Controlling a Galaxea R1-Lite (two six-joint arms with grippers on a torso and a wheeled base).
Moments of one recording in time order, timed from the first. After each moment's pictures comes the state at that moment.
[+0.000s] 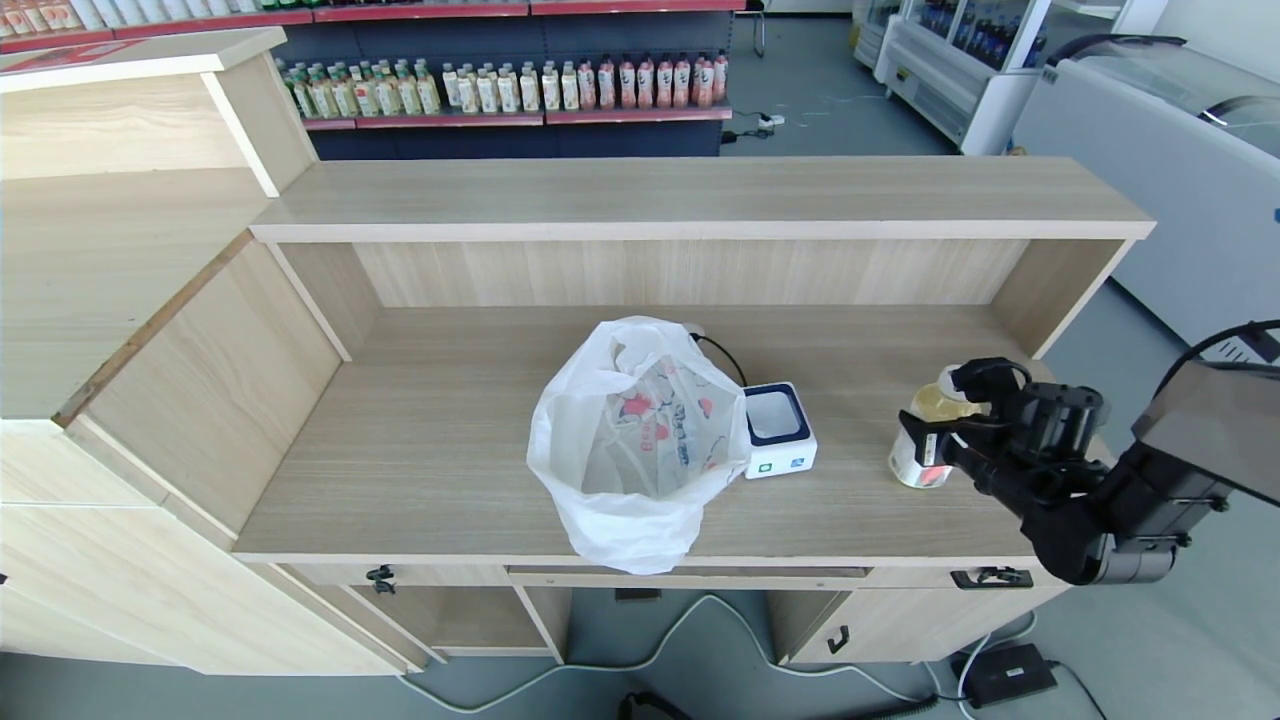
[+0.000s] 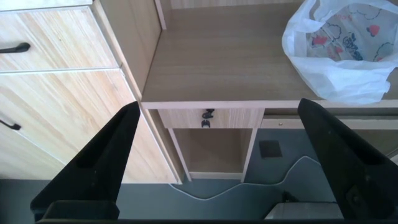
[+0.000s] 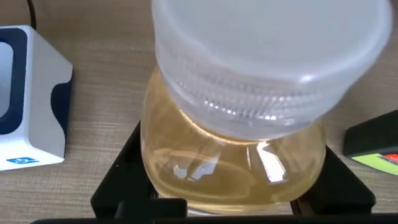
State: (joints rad) left arm 0.00 0.00 0.00 -0.06 0.05 0.08; right arm 0.00 2.28 -0.86 -1.30 0.01 -0.13
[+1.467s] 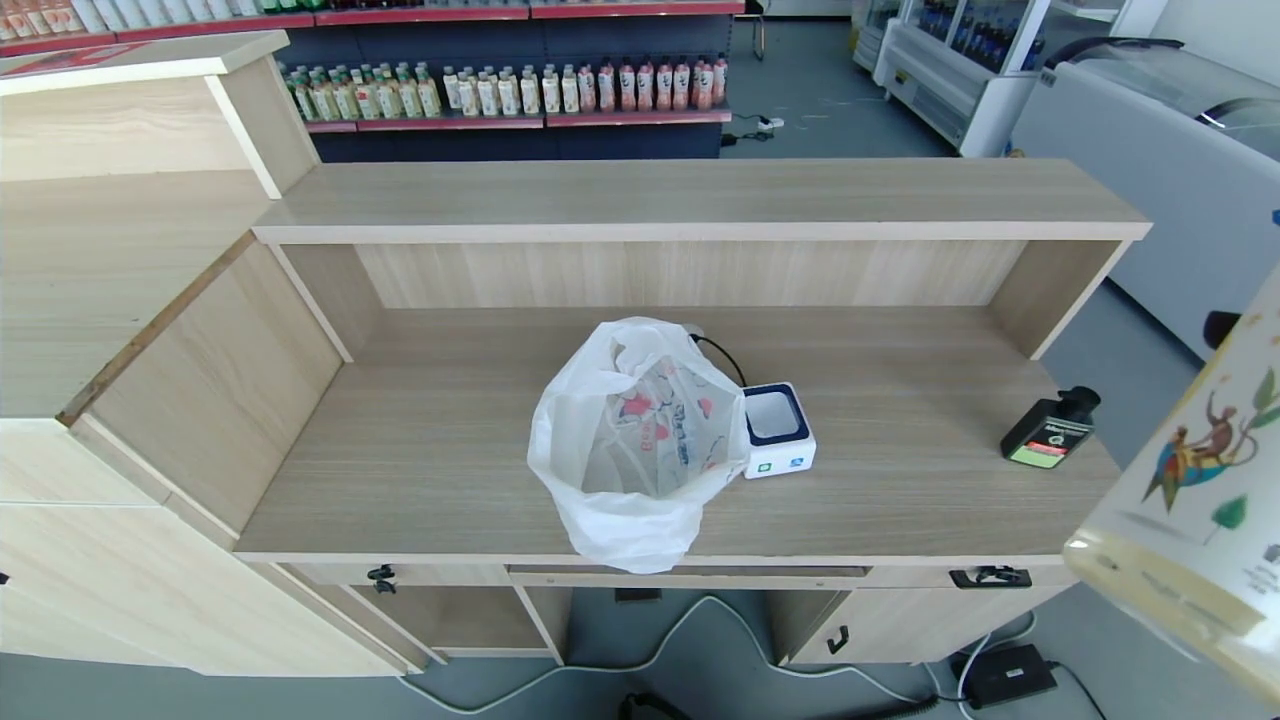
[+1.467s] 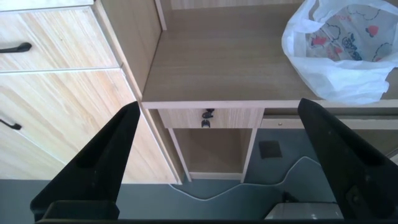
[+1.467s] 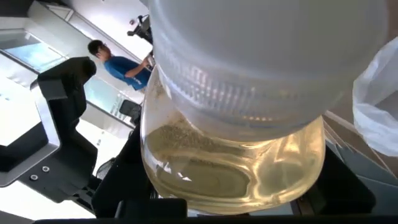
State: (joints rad) left arm 0.00 0.00 0.00 -0.06 0.05 0.08; right arm 0.13 1.00 -0.67 -0.67 1.11 0.77
